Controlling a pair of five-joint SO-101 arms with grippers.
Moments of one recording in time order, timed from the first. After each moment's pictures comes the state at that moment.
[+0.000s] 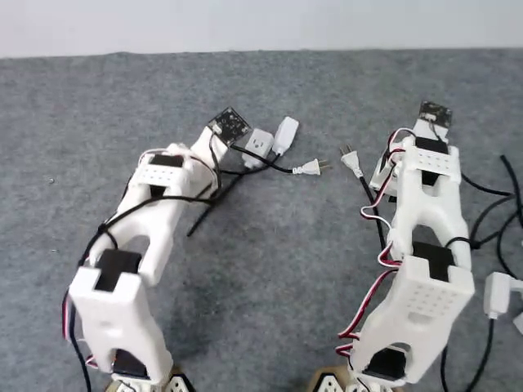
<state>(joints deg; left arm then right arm) 3.1 23.8 11.3 42.3 -35.7 11.7 25.6 -2.4 61.5 -9.9</state>
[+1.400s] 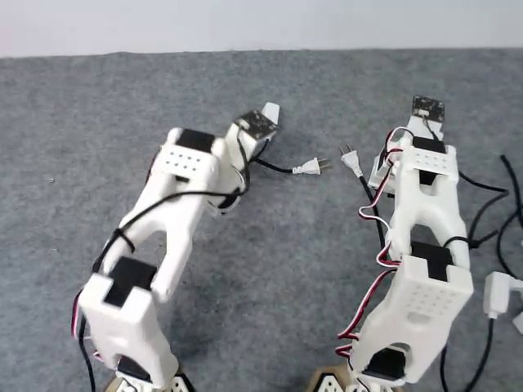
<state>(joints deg) 13.4 15.6 2.4 81.1 -18.6 11.1 25.6 -2.4 59.3 -5.1</state>
